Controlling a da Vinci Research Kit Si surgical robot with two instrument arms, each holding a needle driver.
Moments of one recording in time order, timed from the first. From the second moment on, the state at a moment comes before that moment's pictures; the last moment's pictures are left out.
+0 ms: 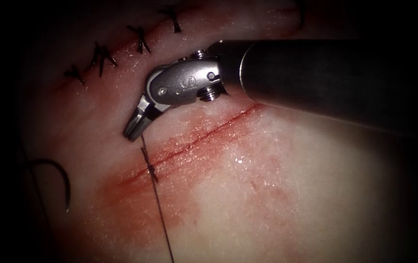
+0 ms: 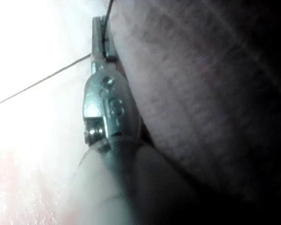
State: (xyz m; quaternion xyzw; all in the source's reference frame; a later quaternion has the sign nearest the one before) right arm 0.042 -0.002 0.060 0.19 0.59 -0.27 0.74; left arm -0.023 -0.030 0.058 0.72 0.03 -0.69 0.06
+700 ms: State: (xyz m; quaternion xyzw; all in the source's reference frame) right arm 0.039 -0.005 0.056 0.14 0.65 -0.15 0.73; left arm -0.018 -0.021 0.049 0.70 -0.03 -0.71 0.07
